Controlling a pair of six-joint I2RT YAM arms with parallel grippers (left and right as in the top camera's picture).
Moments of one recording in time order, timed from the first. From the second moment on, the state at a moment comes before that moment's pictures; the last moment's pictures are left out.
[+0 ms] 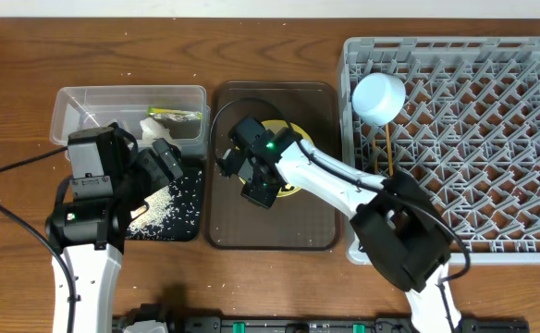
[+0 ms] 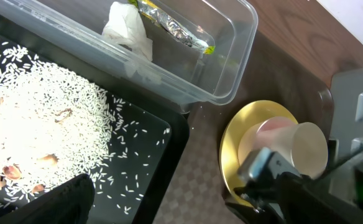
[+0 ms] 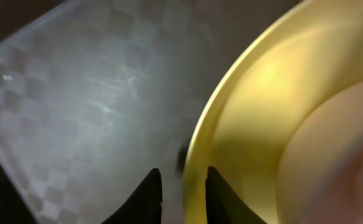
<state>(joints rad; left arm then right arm) 0.11 1.04 0.93 -0.78 0.19 -0.48 0.80 2.12 1.55 -0.80 -0.19 -0.29</state>
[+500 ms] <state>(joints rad) 0.11 1.04 0.93 -0.78 0.19 -0.48 0.80 1.89 1.55 -0.82 -0.11 -0.29</state>
